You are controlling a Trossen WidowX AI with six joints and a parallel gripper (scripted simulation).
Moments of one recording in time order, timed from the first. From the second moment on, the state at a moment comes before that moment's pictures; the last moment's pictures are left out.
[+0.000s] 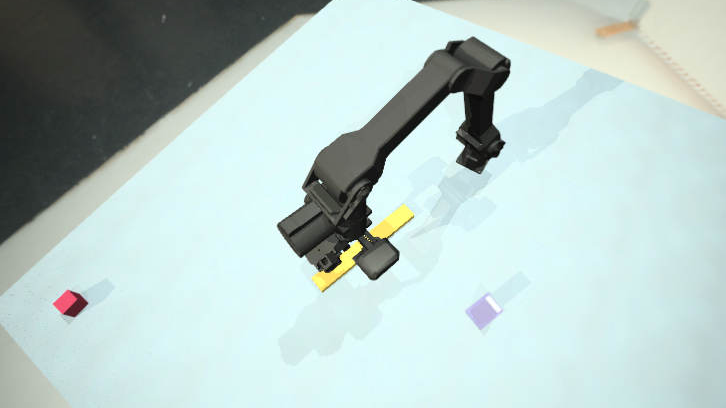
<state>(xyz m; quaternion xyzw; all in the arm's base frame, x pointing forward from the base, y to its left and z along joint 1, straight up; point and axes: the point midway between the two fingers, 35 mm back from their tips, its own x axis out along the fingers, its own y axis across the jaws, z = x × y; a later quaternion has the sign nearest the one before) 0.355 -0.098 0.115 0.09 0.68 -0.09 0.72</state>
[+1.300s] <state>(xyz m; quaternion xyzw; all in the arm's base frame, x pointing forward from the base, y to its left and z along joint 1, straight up) 0.354 -0.099 0.050 0.10 0.69 -0.10 0.71</state>
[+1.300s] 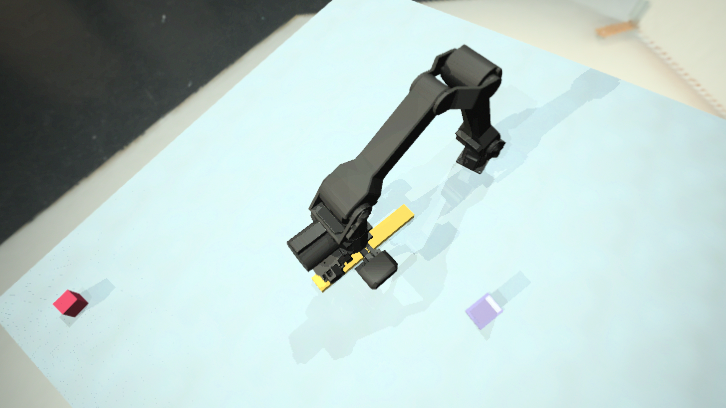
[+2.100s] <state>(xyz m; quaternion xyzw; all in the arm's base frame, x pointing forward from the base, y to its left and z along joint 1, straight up) 0.354 -0.099 0.051 0.10 0.69 -0.10 0.71</state>
